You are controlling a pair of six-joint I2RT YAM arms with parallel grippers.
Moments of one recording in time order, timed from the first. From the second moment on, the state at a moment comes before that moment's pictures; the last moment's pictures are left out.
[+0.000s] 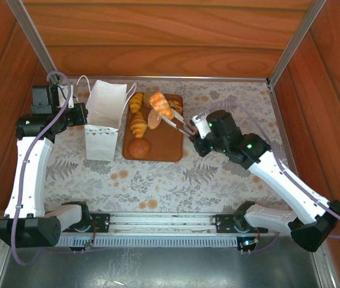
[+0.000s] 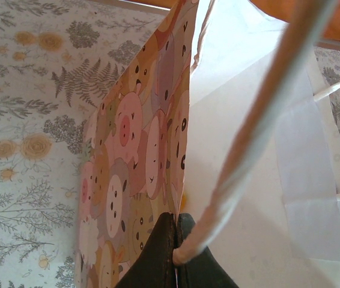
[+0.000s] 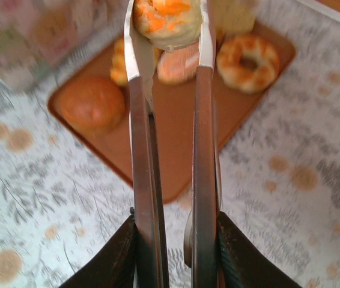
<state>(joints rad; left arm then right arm) 0.01 1.15 1.34 -0.94 0.29 -0.17 0.75 1.09 1.18 -0.81 0.04 -0.01</state>
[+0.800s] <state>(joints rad) -0.05 1.20 1.38 -0.92 0.28 -0.21 0.92 1.36 1.57 -0.68 -0.13 0.21</state>
